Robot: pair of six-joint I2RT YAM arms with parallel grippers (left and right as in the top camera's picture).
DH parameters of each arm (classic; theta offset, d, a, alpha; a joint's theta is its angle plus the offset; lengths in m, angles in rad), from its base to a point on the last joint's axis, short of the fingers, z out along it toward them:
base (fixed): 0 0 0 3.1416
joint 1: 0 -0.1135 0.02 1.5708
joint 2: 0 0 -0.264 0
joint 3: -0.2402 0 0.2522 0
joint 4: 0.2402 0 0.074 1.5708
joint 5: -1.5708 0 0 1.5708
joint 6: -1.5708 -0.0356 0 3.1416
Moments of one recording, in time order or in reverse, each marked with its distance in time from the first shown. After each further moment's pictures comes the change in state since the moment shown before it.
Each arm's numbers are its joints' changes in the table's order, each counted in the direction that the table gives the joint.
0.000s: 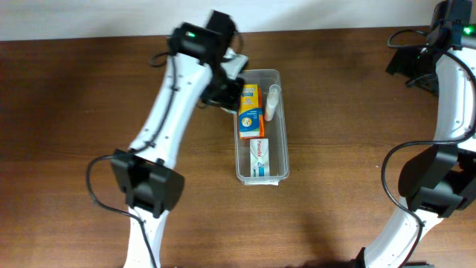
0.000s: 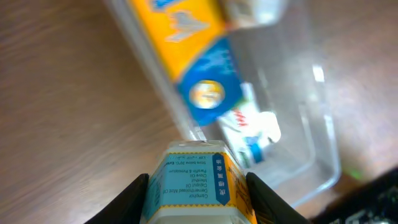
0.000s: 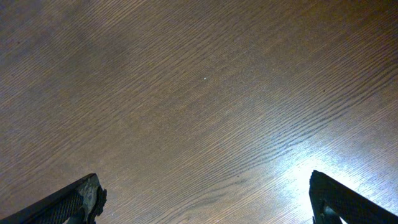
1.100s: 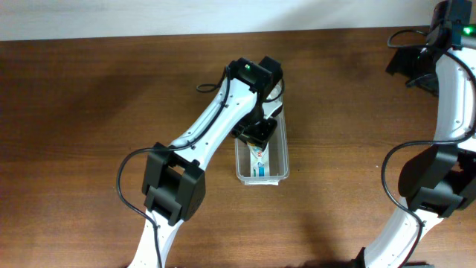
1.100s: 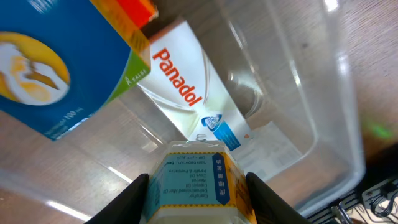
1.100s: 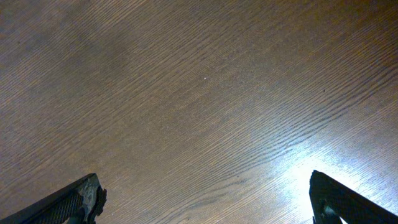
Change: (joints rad) left arm 0.176 0.030 0.266 -0.081 0.000 0.003; right arm 0.000 0.000 0.000 0.000 0.000 0.000
